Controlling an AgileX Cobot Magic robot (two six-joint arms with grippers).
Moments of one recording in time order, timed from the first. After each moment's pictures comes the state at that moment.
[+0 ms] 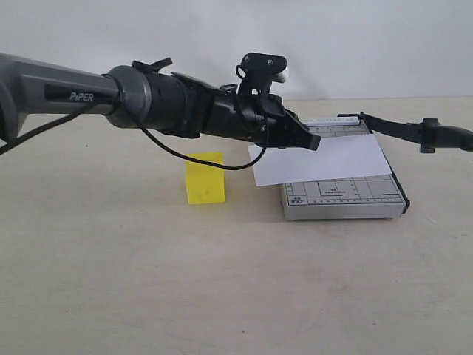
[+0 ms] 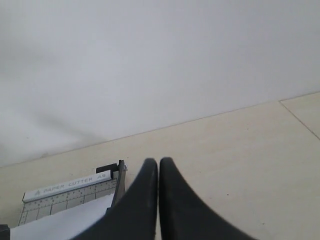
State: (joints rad) left arm -0.74 2.30 -1.66 -1.55 0.33 1.52; right arm -0.14 0.99 -0.60 -0.49 -0.07 0.67
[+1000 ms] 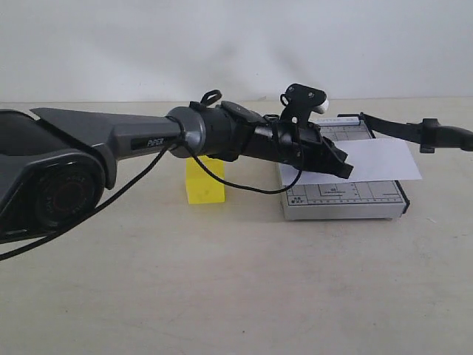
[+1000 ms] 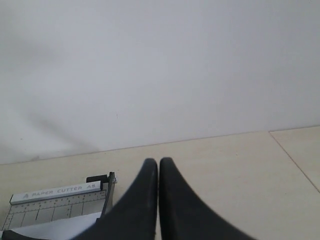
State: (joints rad) left arm -0.79 2.60 -2.02 -1.39 0.46 1.39; right arm -0.14 0.93 -0.60 -0.50 -0.08 0.56
